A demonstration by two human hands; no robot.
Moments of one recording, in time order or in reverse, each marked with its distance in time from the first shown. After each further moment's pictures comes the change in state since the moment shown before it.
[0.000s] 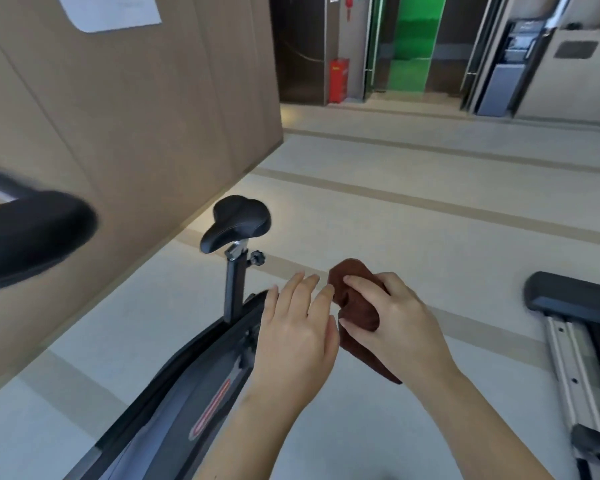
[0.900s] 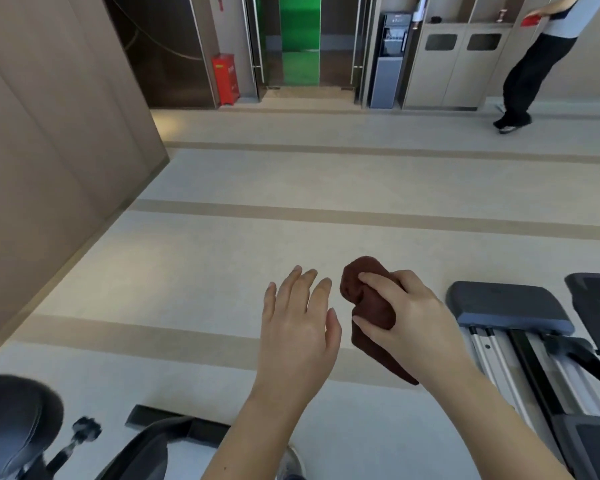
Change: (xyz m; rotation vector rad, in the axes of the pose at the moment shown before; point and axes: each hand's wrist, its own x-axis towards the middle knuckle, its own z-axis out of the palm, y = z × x) left_hand 0.386 0.066 0.306 -0.226 -0.080 0.145; right_hand 0.318 0.319 -0.057 -0.116 0.127 0.320
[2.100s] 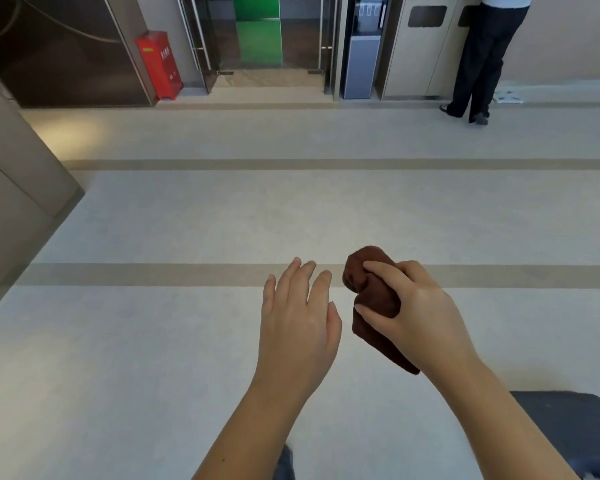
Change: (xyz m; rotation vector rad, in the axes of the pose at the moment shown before) left_hand 0.609 -0.146 0.373 -0.034 -0.139 0.043; right_hand 0.671 0.238 0.090 -0.002 -0.002 0.136
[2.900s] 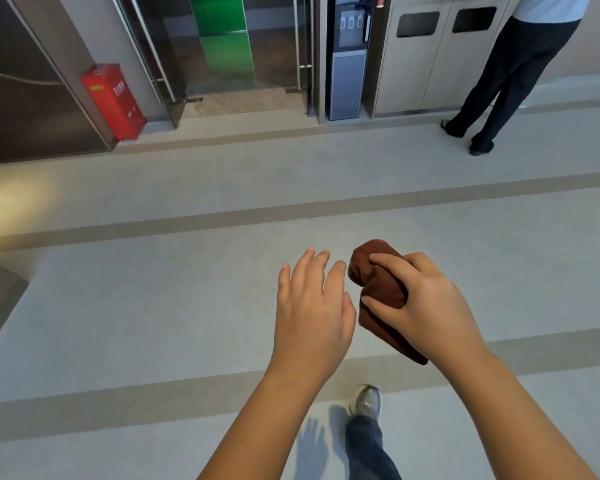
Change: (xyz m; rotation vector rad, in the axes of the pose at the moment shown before) left_hand 0.495 -0.184 0.175 -0.031 -0.036 0.125; right_hand 0.529 0.049 0.087 -0.027 0.052 0.095
